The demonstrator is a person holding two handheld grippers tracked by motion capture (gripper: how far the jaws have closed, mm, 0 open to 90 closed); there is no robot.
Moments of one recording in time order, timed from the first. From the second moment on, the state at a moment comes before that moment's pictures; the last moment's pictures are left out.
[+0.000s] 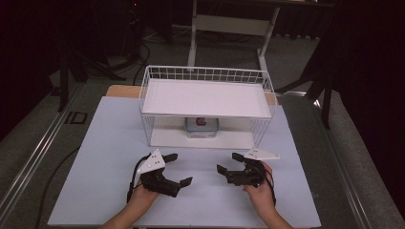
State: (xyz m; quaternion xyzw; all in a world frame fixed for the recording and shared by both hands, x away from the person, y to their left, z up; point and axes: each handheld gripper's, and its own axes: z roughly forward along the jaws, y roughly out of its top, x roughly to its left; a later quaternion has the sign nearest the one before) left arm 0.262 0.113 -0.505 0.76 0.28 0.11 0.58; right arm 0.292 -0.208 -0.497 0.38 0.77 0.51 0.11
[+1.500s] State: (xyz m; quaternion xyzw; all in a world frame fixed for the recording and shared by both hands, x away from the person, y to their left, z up) left arm 0.260 0.101 -0.516 0.79 0.21 0.10 0.56; right arm 0.275 -0.236 -0.518 0.26 0.80 0.51 0.17
